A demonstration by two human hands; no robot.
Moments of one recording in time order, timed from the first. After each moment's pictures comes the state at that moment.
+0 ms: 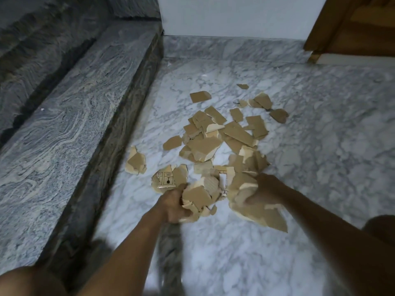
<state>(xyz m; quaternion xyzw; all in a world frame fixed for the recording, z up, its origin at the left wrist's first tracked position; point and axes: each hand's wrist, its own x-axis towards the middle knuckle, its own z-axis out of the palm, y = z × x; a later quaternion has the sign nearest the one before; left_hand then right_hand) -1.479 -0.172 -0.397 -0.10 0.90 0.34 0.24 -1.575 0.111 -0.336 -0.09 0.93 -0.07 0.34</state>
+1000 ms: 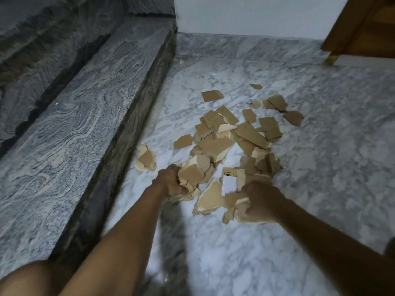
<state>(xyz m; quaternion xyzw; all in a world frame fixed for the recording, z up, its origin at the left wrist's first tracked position) -1.529 -0.227 -0.396 -0.18 0.92 0.27 0.24 -1.554 0.063 -0.348 -0.25 0.94 0.04 0.25</state>
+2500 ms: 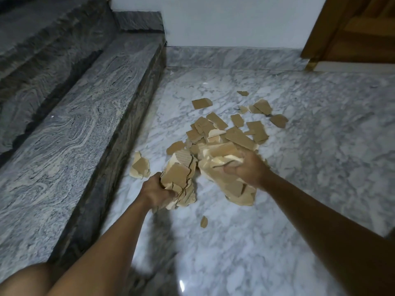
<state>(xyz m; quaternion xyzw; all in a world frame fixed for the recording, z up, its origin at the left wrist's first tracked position) -1.493 -0.217 -0.356 -0.27 0.86 0.41 0.16 -1.591 0.061 -0.318 -0.08 0.83 -0.51 0.20</state>
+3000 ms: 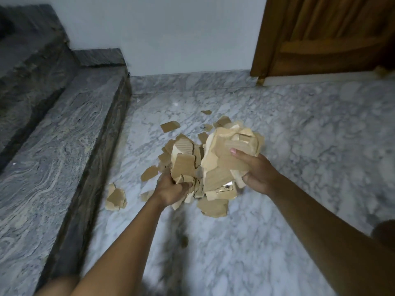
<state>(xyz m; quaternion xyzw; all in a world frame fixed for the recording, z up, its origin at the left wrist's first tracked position) -1.556 -0.120 -0.295 -0.12 0.83 0.53 0.13 -1.582 0.138 -0.235 0.09 0.51 -0.84 0.17</state>
